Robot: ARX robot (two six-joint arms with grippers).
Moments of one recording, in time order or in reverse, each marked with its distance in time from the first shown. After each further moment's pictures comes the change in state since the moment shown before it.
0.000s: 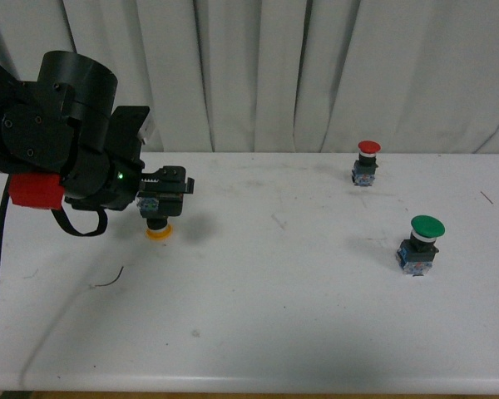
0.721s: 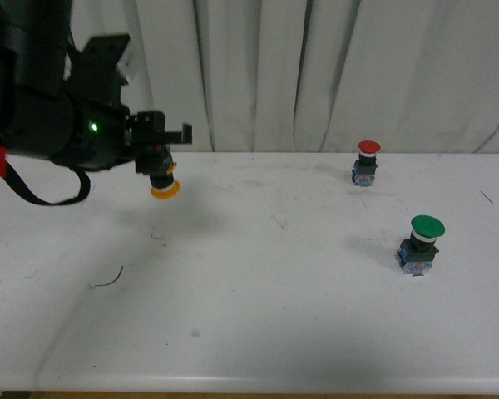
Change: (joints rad) left arm -0.040 -0.283 -0.205 0.104 0.044 -0.039; right arm 0.000 0.000 0.000 0.000 0.000 0.000
